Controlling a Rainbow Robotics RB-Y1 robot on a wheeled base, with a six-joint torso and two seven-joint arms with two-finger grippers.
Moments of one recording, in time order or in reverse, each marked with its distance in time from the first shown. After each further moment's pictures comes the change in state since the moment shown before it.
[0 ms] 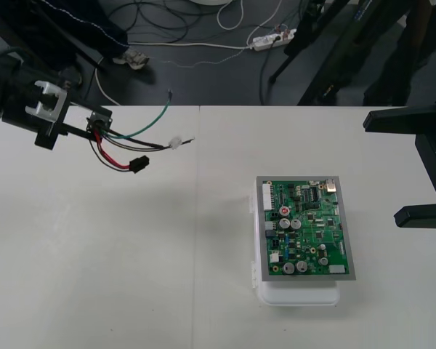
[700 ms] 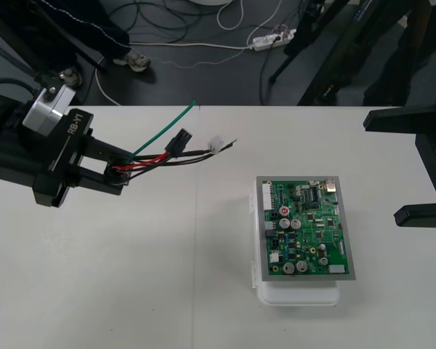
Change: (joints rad) right arm -0.001 0.000 0.000 0.001 0.001 0.000 0.000; left arm 0.344 -0.137 0.255 -0.532 0.099 -0.011 0.869
